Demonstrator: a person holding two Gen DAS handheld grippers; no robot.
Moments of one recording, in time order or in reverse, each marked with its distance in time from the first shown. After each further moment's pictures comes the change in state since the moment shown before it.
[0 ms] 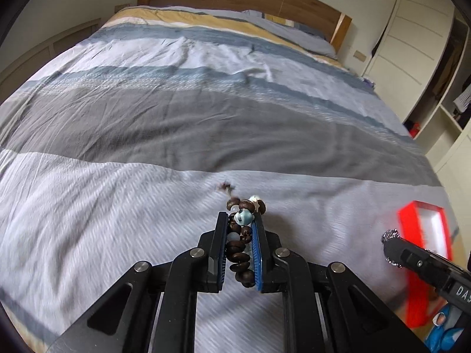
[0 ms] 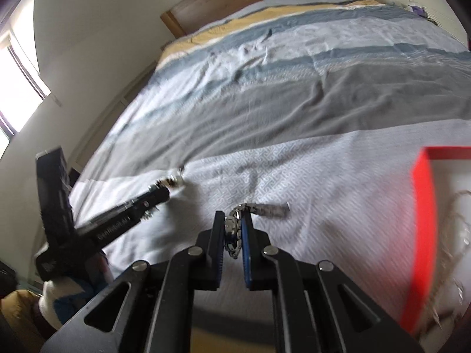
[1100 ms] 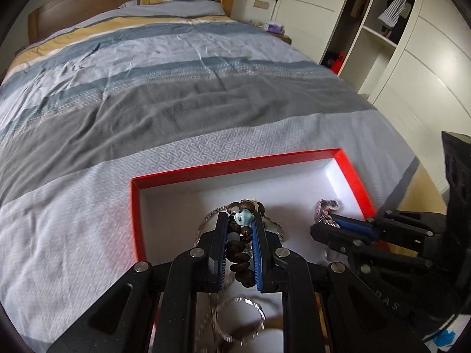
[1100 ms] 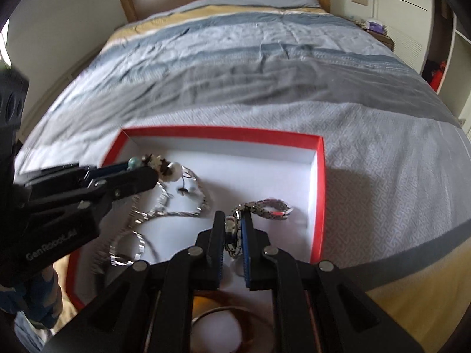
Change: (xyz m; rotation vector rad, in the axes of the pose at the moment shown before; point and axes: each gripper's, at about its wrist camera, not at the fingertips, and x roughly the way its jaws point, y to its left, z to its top) left arm 0.076 -0.320 -0.039 0.326 0.142 -0.194; right arm -0.125 -0.206 -0.003 -0.120 0.092 -0.335
